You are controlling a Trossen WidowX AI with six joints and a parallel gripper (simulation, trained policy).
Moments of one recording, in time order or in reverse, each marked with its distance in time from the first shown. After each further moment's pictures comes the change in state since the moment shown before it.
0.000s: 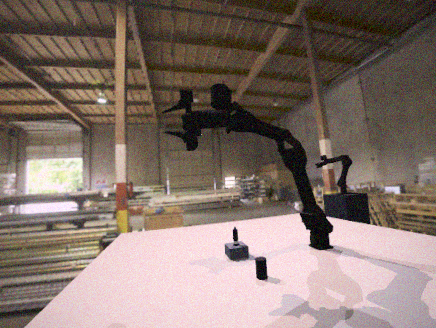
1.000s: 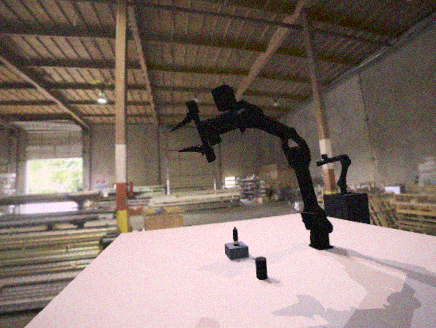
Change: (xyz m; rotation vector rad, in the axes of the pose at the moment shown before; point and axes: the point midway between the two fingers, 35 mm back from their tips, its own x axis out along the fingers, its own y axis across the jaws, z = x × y) arm -0.042 0.045 0.050 0.048 -0.223 0.260
